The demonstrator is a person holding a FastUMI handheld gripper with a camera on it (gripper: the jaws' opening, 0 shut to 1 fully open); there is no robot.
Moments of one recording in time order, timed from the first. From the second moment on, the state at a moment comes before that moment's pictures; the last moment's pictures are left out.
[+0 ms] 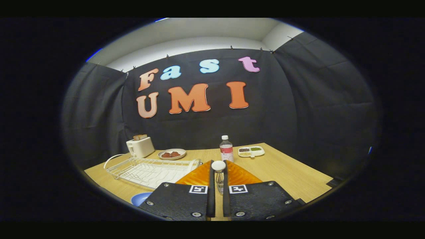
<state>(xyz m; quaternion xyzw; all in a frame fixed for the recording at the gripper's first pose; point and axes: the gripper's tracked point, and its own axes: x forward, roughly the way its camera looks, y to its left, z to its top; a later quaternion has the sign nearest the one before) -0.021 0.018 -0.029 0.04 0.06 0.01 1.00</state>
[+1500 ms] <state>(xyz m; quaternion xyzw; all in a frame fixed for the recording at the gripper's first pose) -0.090 0.149 -0.127 0.08 0.14 0.30 0.94</state>
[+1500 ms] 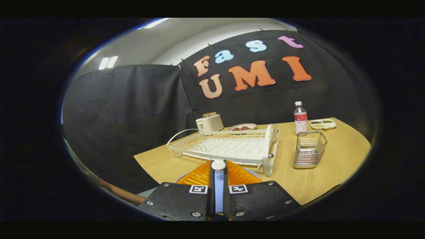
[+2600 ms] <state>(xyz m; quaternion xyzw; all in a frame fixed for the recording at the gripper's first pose) -0.074 0.144 -0.154 0.11 0.18 0.26 0.94</state>
